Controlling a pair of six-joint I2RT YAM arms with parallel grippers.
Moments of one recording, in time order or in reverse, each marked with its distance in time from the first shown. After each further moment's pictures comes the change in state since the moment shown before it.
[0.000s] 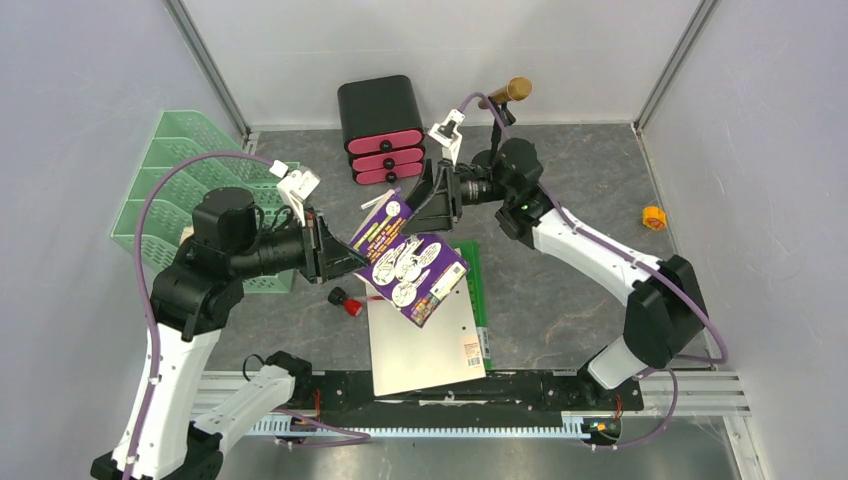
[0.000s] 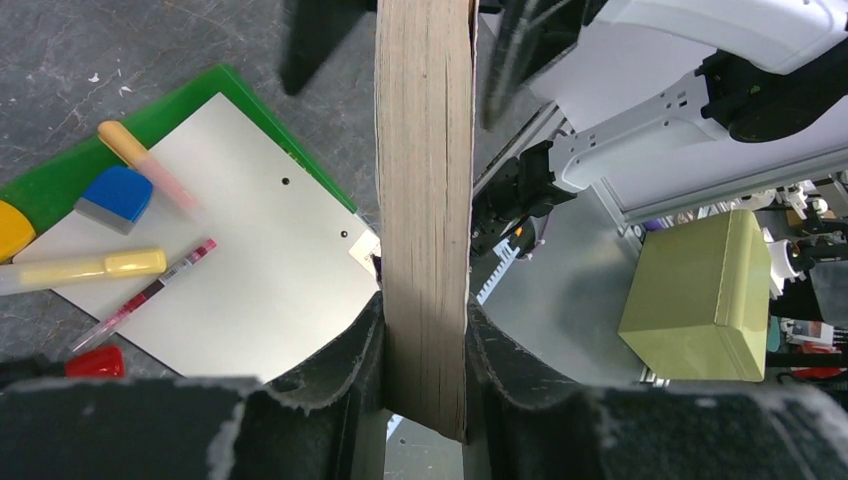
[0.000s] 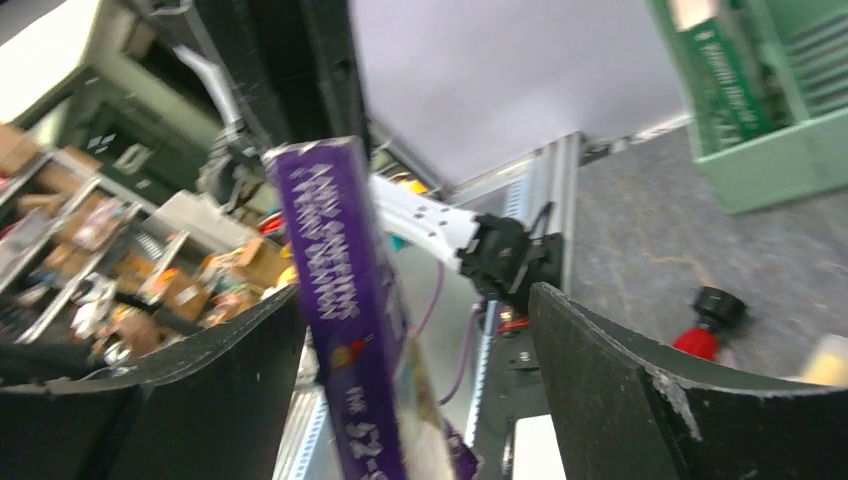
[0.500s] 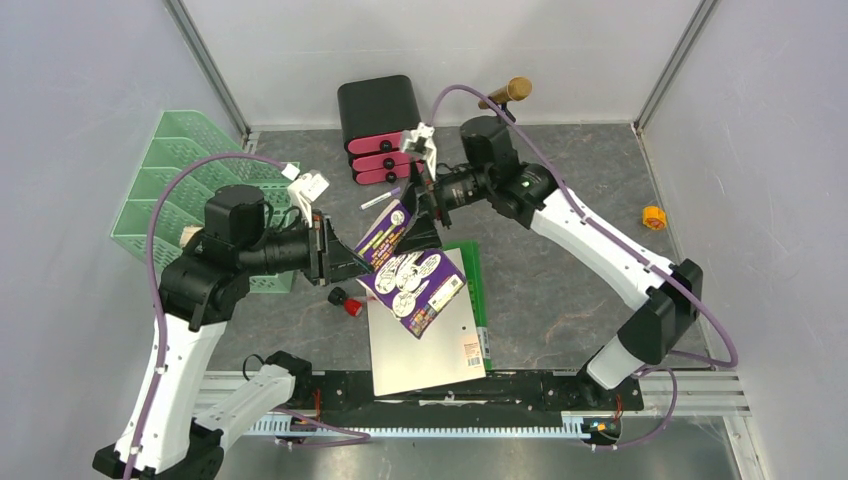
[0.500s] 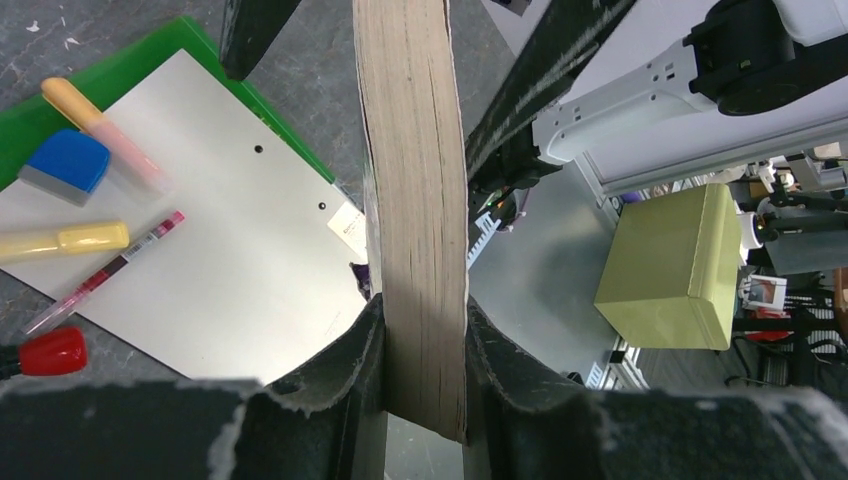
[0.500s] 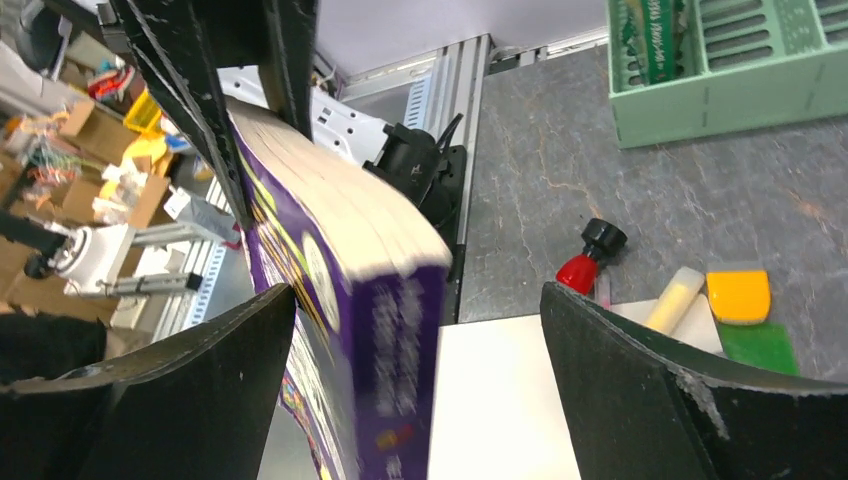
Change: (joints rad) left arm 0.001 0.021 -0.018 -0.039 0.063 0.003; right arm 0.063 0.006 0.348 -1.044 0.097 -0.876
